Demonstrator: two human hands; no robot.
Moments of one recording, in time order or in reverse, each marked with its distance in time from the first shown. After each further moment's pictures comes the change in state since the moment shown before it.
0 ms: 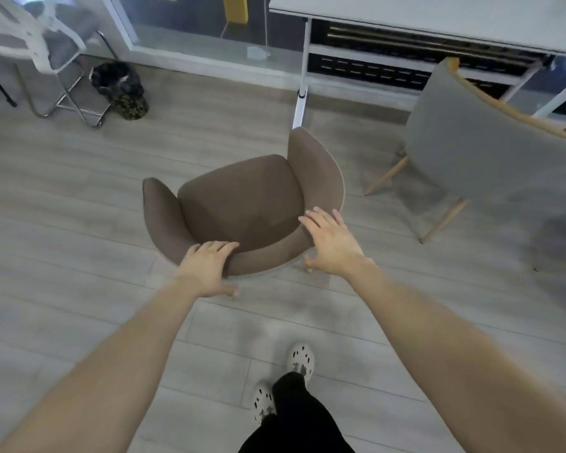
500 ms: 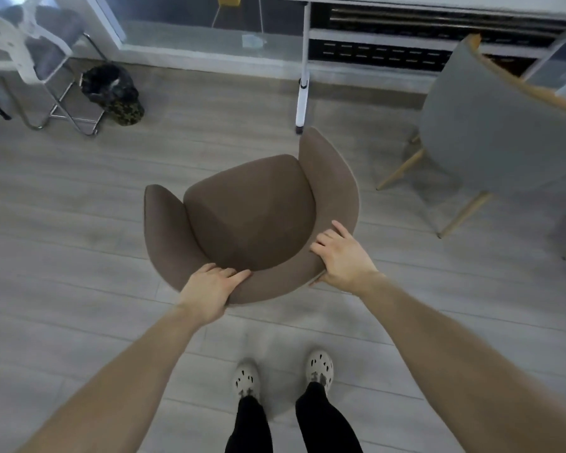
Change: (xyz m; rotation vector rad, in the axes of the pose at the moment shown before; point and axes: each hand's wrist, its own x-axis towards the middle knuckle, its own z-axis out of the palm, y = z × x) left_hand 0.042 -0.043 0.017 0.232 0.016 0.248; right_hand 0.053 0.022 0.031 -0.088 0.095 -0.230
